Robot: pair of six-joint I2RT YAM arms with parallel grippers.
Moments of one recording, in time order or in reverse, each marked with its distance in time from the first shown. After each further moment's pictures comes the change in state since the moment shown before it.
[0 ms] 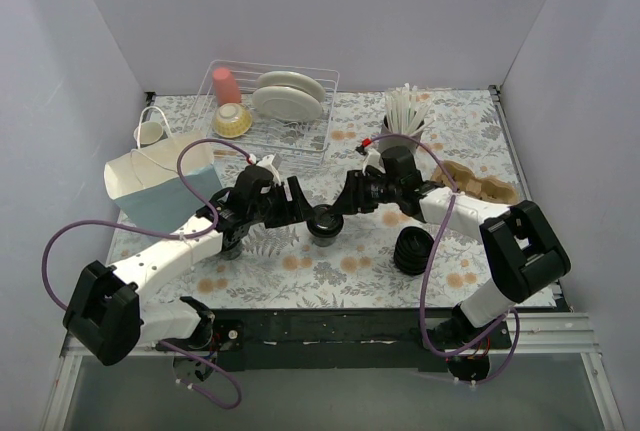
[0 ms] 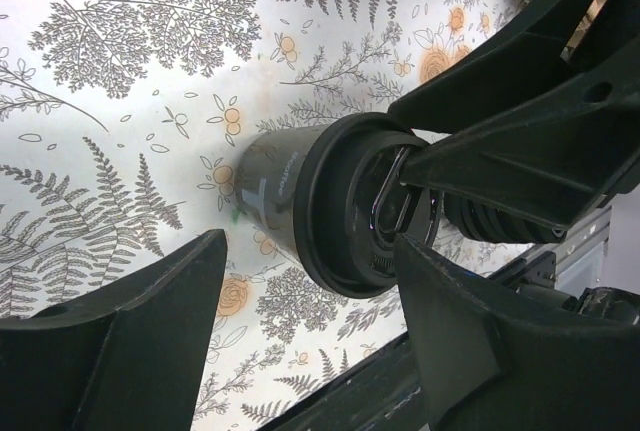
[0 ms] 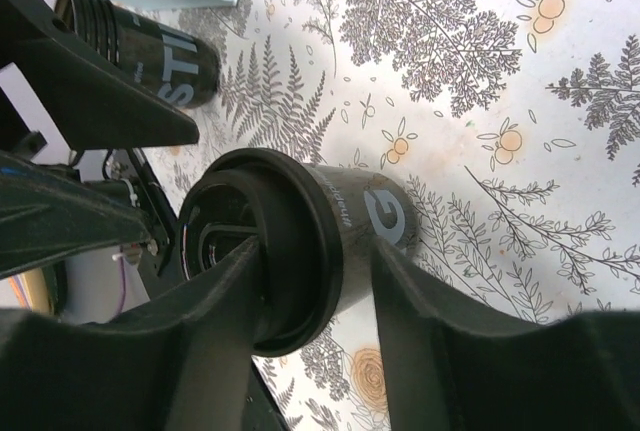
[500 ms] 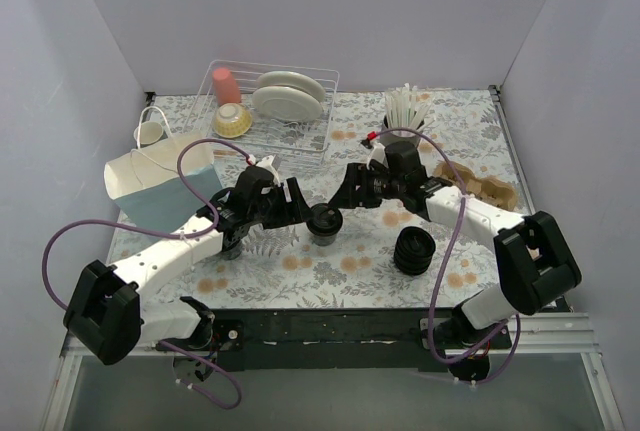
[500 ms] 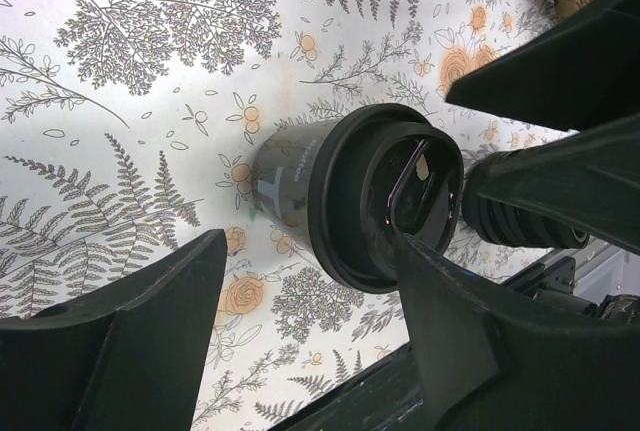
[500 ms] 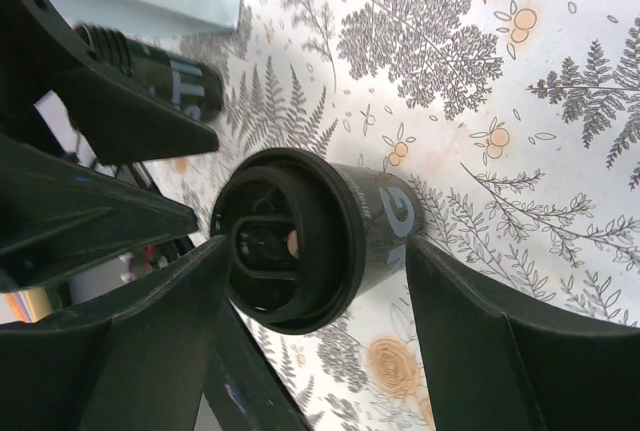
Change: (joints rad) left arm 0.000 0.002 0.005 -0.026 -0.032 0.022; right arm 0.002 -0.055 0.056 -0.134 0.061 0.004
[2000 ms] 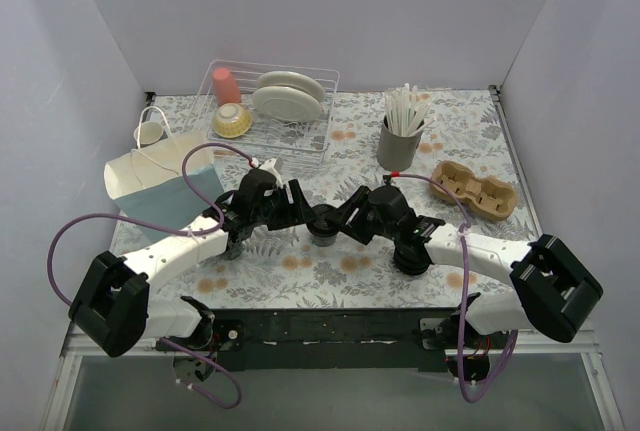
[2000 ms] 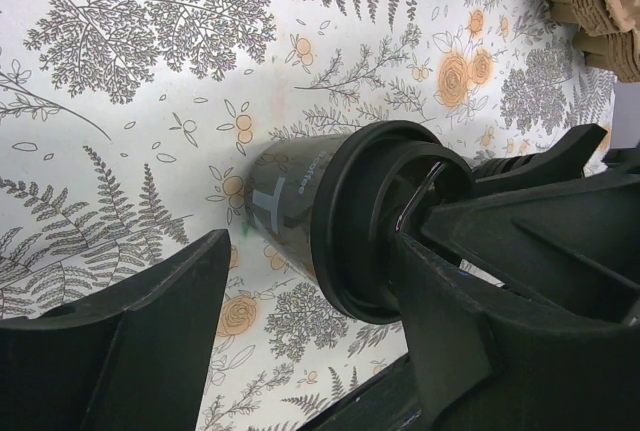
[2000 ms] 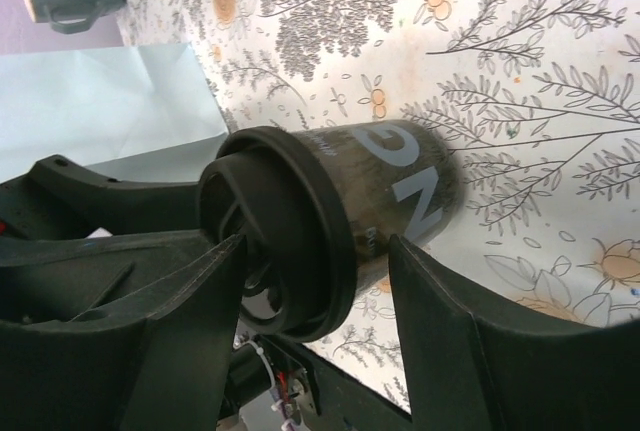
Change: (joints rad) left arm 0.001 0.052 -0.044 0.104 0.020 -0.024; right arm 0.274 -0.194 -0.269 0.117 0.603 0.783
